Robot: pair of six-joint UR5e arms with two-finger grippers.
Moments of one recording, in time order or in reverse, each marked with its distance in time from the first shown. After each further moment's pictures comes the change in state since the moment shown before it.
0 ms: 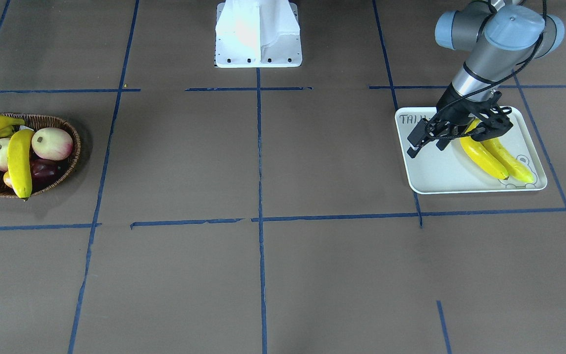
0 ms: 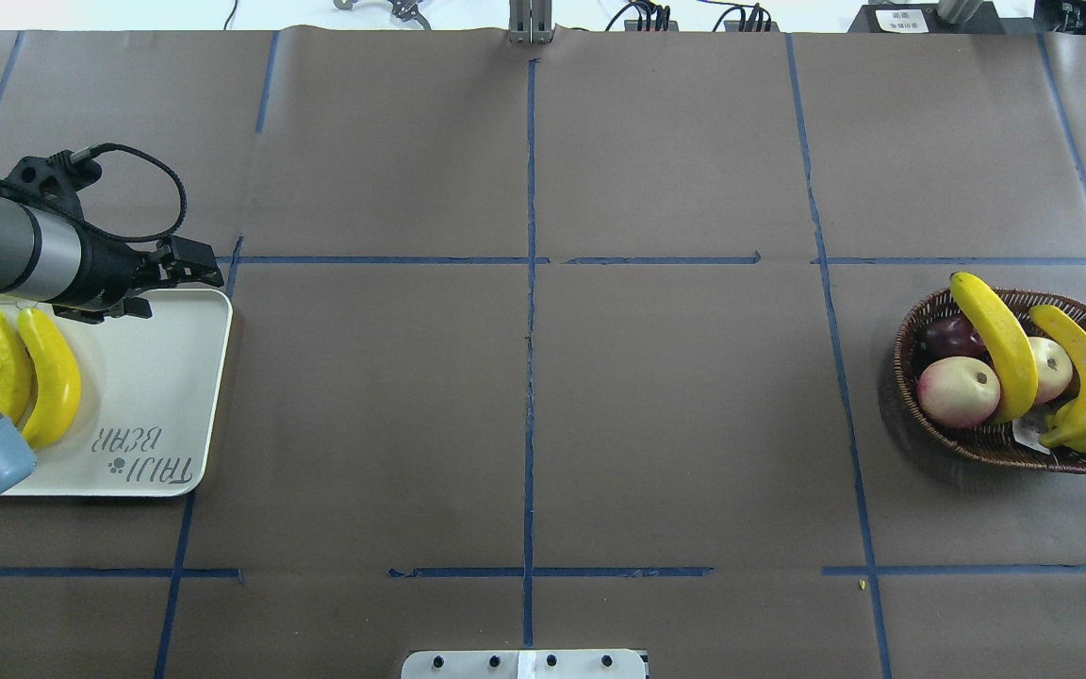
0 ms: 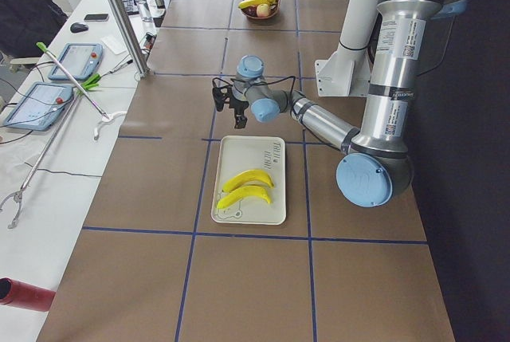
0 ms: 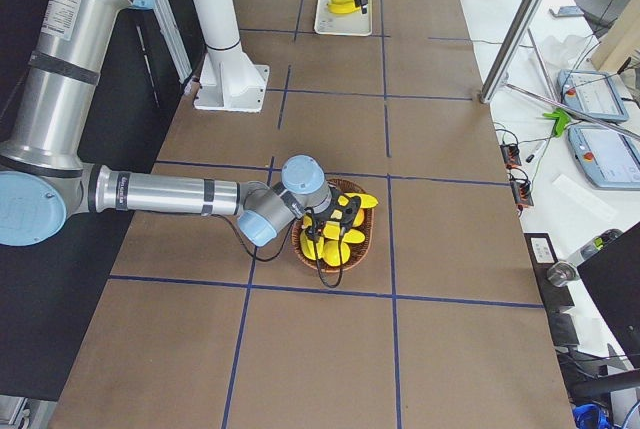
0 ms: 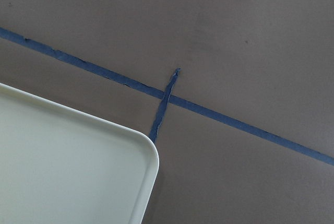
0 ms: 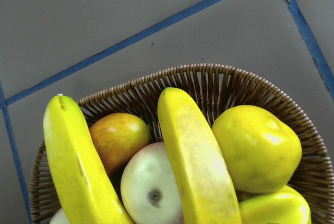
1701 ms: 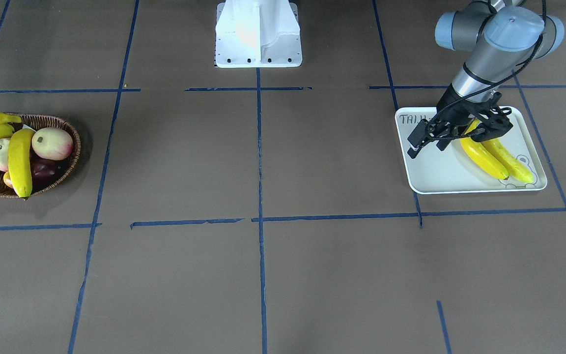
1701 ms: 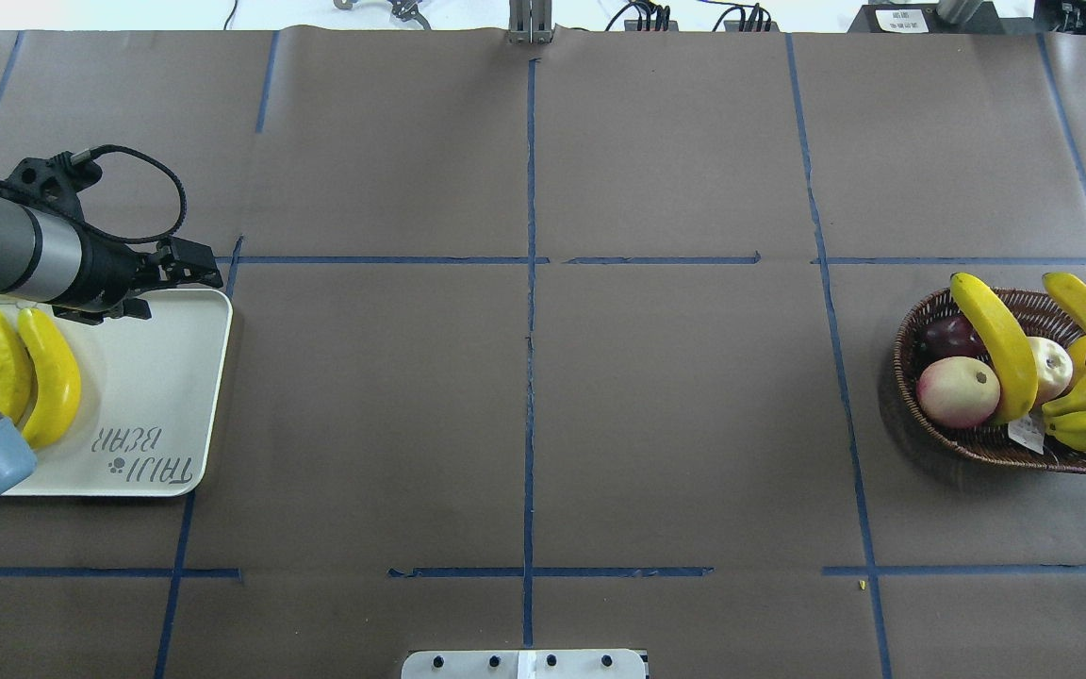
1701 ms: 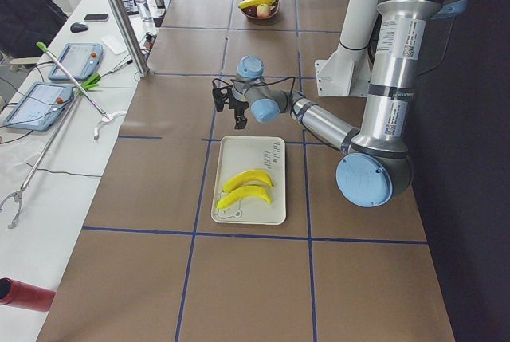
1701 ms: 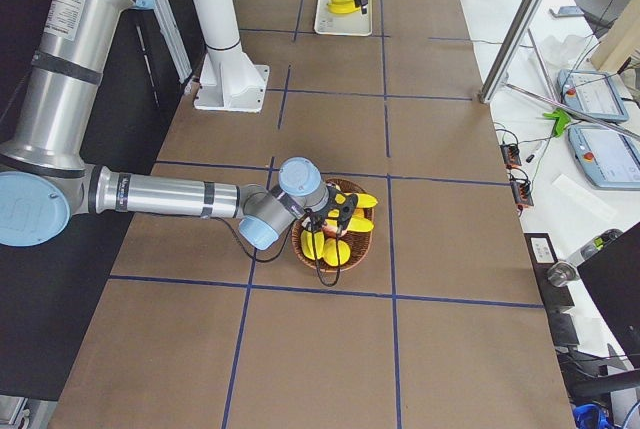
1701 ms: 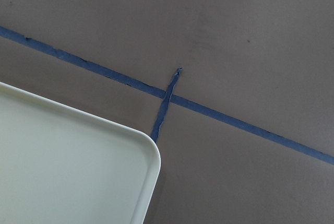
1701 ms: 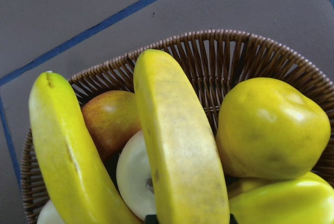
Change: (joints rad) left arm 0.001 0.001 0.003 0.001 0.000 0.001; right arm 0.016 -0.005 0.029 0.055 0.031 0.029
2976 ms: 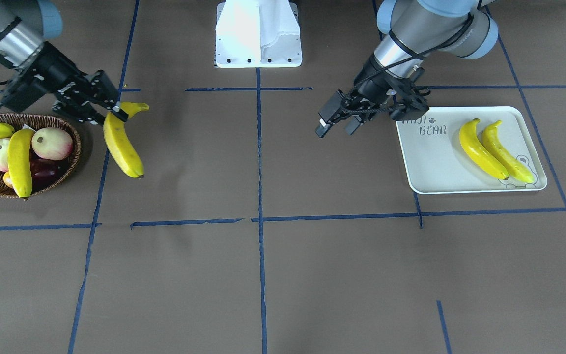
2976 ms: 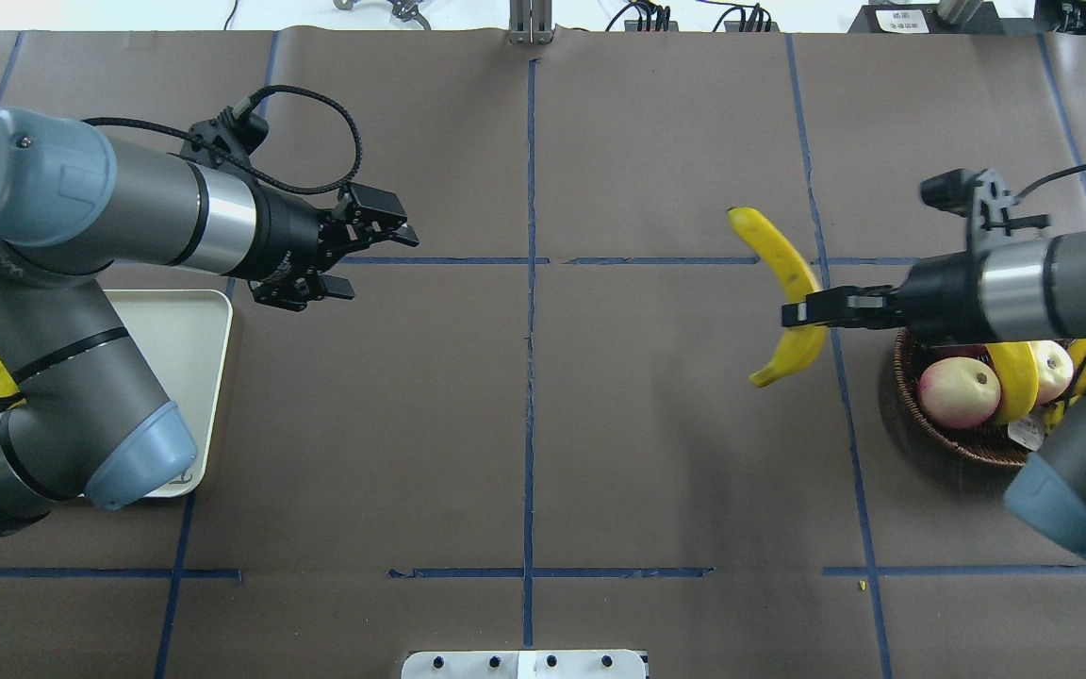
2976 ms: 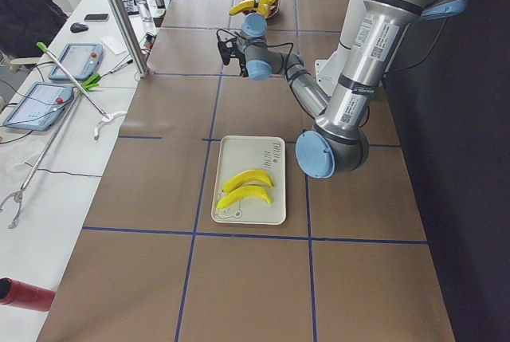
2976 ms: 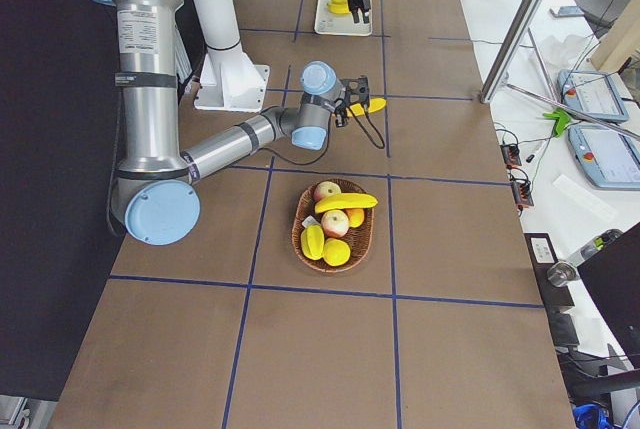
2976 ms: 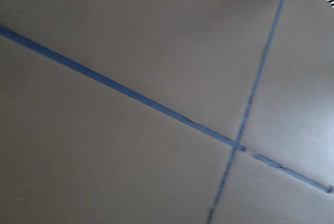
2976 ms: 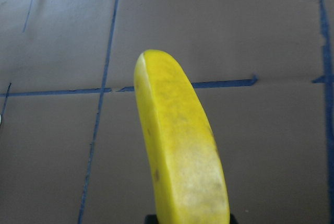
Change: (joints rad) left arm 0.121 -0.328 -0.007 -0.072 -0.003 -0.369; right arm -0.476 0.404 0.192 -0.104 -0.346 0.012
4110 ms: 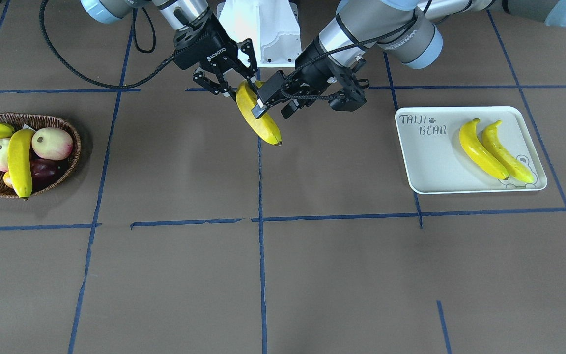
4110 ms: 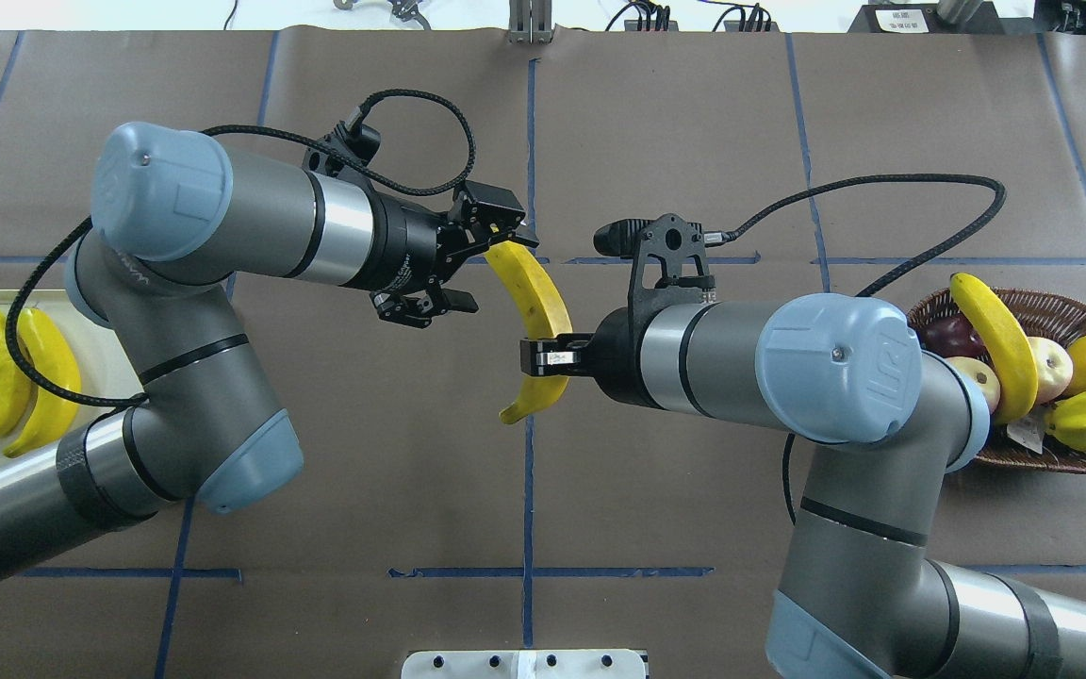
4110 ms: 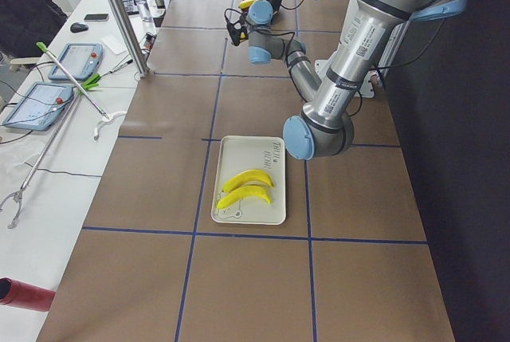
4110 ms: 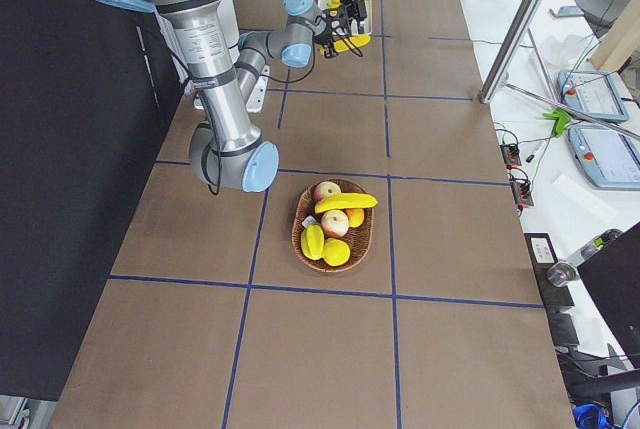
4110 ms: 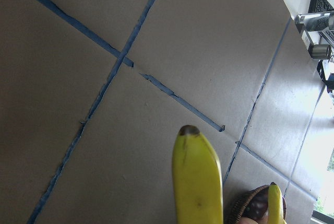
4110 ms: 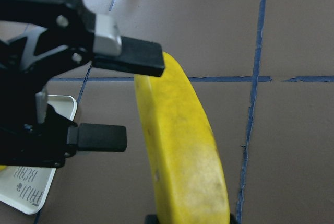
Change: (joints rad) left arm 0.065 -0.158 0.121 -0.123 0.009 -0.164; right arm -0.312 0.393 0.056 -0.432 -0.392 0.002
